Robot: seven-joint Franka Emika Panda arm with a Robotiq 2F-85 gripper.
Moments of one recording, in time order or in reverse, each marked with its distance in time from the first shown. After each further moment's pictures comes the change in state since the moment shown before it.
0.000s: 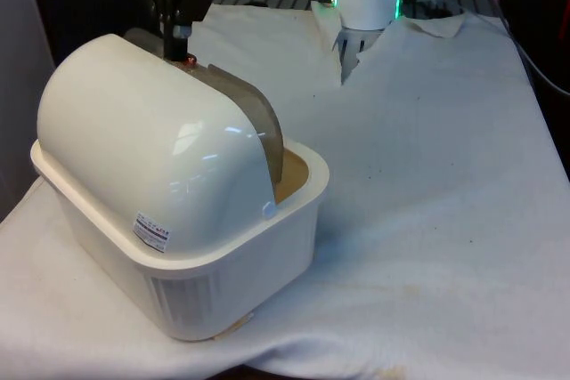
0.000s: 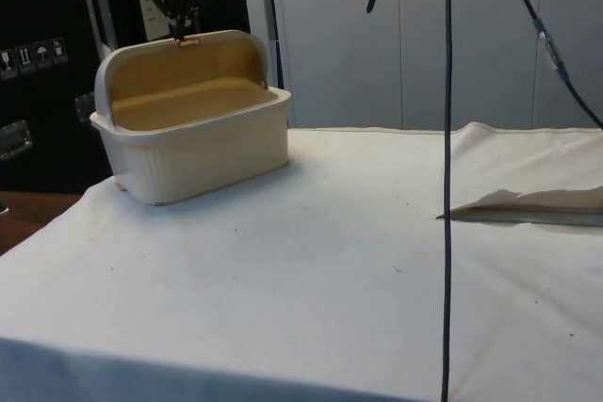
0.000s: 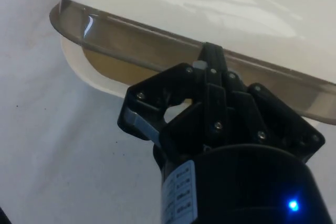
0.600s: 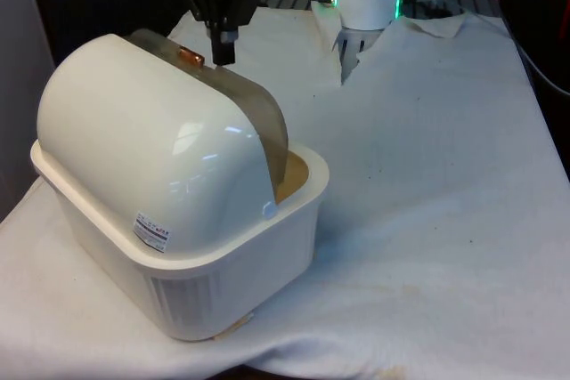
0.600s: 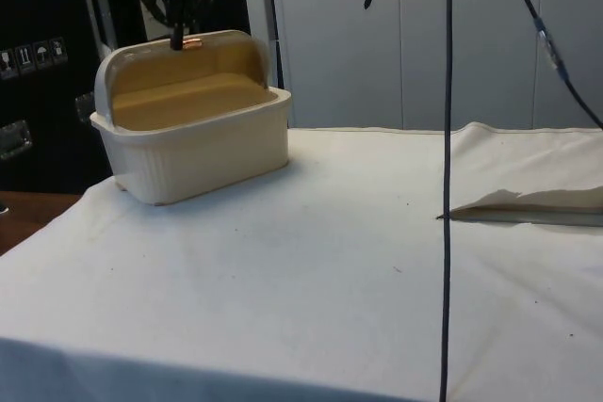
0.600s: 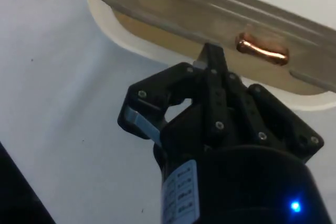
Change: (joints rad) arm 0.020 -0.013 0.024 0.009 0.002 -0.141 0.026
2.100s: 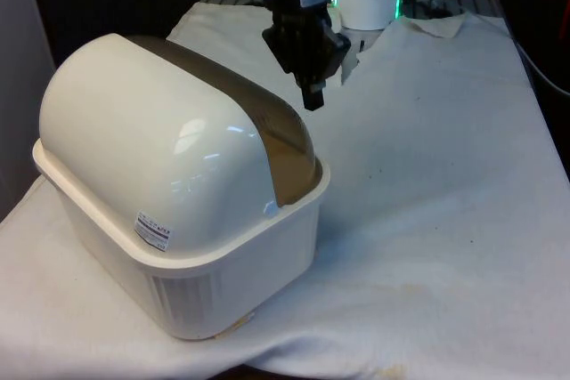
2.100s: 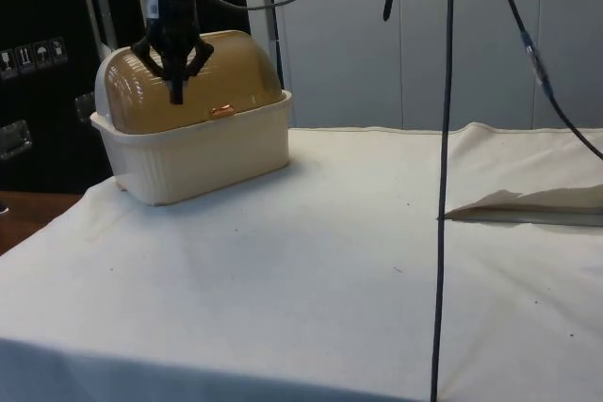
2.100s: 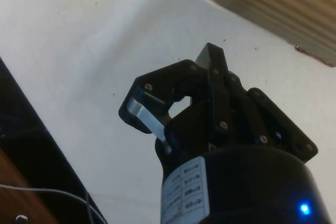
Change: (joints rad) arm 0.014 0.007 0.118 -0.093 0.023 -0.060 0.111
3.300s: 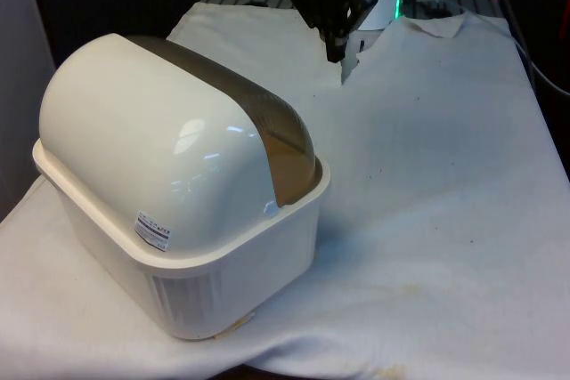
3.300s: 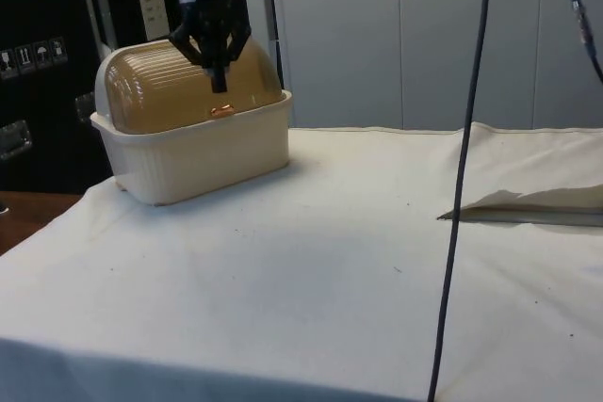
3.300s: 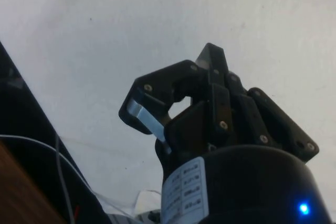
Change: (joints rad) arm 0.037 -0.234 0.030 -0.273 -0.146 -0.037 -0.010
